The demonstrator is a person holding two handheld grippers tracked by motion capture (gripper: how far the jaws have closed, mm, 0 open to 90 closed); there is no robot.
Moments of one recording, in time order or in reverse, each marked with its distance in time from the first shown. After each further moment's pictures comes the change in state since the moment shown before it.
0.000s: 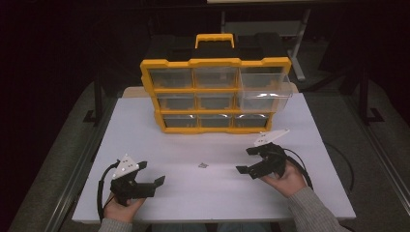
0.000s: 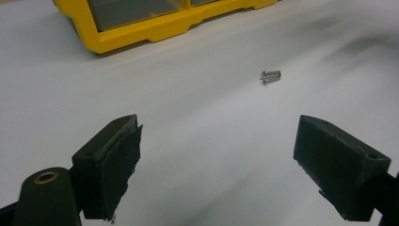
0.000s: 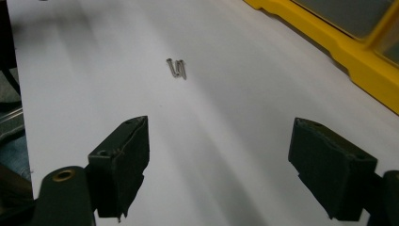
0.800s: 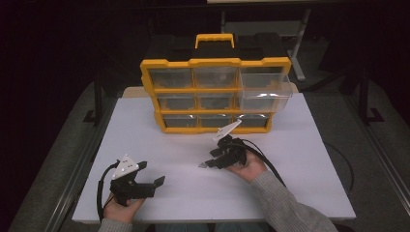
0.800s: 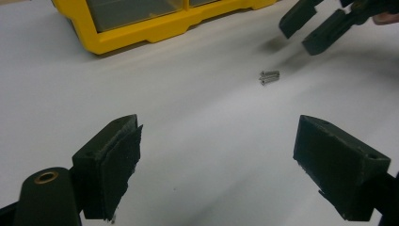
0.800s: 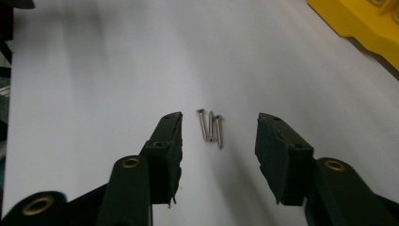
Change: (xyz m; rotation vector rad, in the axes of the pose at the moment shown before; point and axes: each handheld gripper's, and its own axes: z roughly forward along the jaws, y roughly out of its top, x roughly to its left) left arm 0.000 -0.001 0.001 -0.018 -0.008 0.000; right arm 0.010 0.057 0.090 0.120 0.120 -0.117
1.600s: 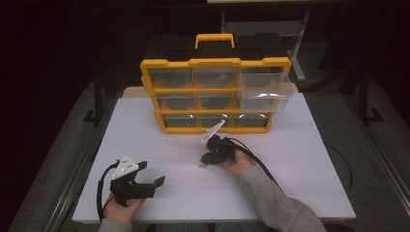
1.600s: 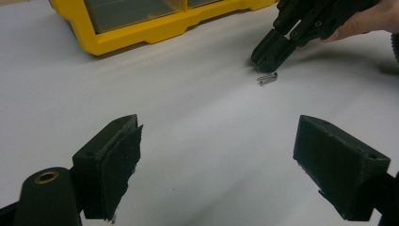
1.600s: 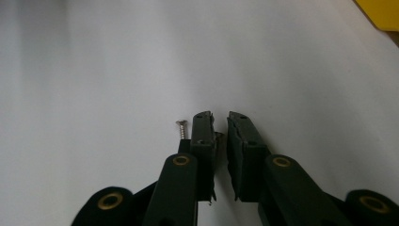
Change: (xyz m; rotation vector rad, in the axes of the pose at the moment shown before) left arm -0.001 0.000 0.000 -0.006 -0.004 -0.008; right arm -0.010 0.011 0.038 0.098 0.002 -0.060
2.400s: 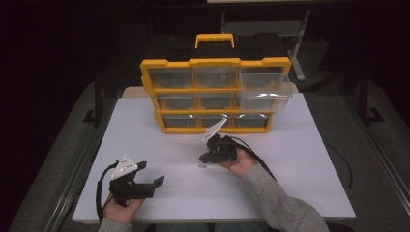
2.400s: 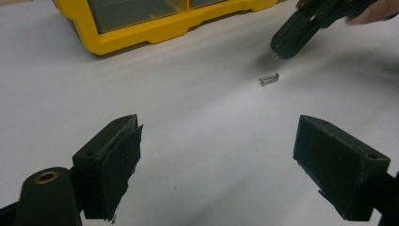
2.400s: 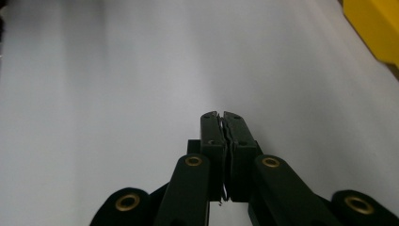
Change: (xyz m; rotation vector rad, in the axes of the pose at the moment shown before) left arm 0.001 0.000 -0.002 0.002 0.005 0.001; right arm 0.015 0.010 -0.026 -0.037 0.040 -0.047
